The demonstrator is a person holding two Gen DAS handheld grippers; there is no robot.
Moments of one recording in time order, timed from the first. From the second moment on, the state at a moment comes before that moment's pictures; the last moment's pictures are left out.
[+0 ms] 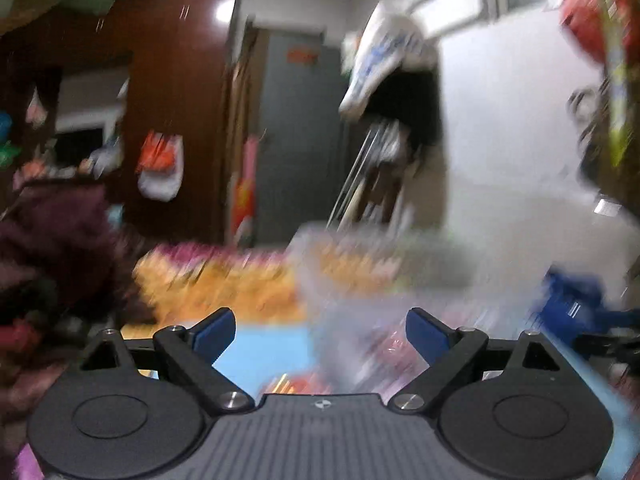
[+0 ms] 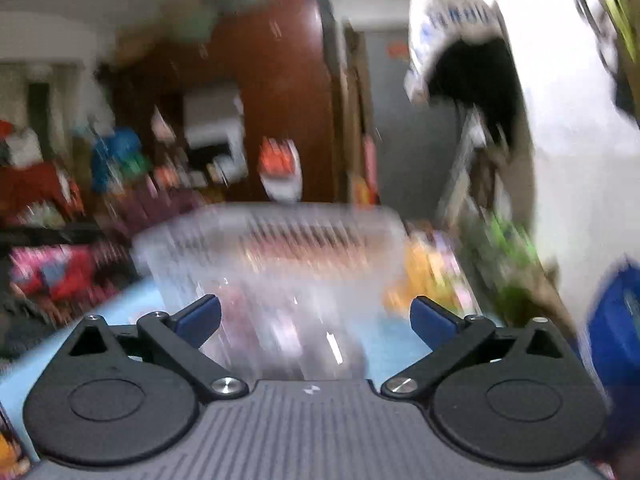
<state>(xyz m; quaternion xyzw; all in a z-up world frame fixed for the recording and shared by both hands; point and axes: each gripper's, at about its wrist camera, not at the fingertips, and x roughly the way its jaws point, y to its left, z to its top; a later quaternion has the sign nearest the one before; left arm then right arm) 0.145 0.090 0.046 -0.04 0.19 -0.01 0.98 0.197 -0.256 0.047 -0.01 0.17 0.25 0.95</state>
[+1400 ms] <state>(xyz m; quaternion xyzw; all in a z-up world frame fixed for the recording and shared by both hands) 0.216 0.084 -0.024 -0.05 0.28 0.04 0.96 0.203 -0.239 -0.022 -0.07 0.25 0.24 0.94</state>
